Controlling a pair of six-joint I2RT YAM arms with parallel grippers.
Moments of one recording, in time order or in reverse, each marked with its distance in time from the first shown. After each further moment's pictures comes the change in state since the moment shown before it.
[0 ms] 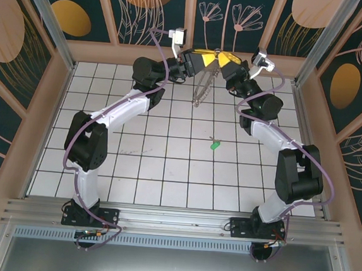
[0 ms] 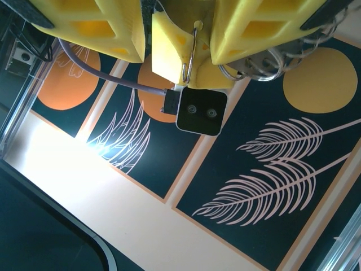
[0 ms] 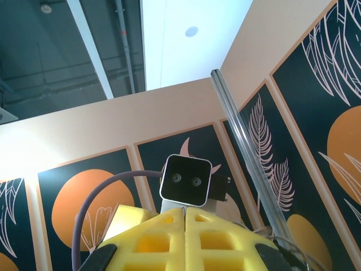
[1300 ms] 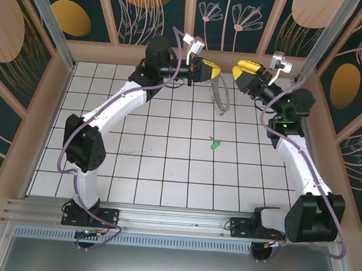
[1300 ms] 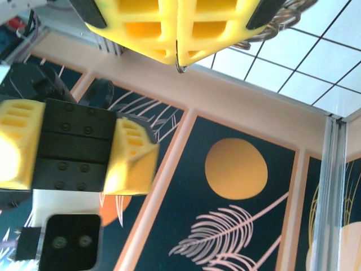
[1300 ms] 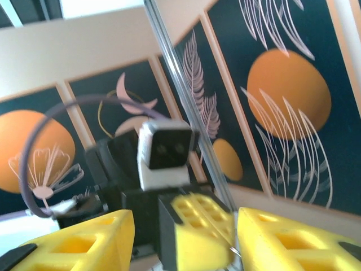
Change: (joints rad) left arm 0.000 -0.021 0.206 -0.972 0.134 0.832; right arm -0.199 -0.369 -0.069 -0.791 -0.240 -0.346
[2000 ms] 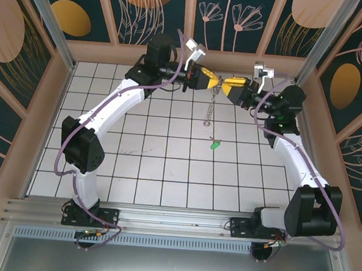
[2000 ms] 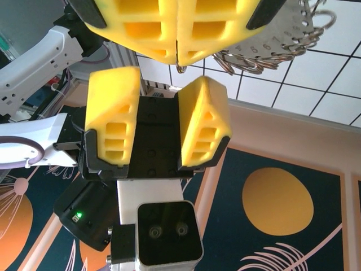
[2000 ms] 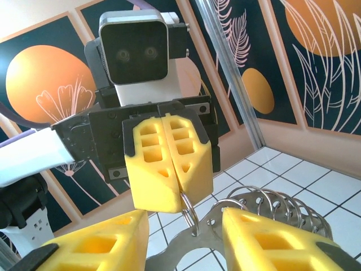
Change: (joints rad) left arm 0.000 -0.016 0.044 -0.226 0.148 0.168; right arm 0.018 0.050 -0.041 -0.074 -0.222 -0.066
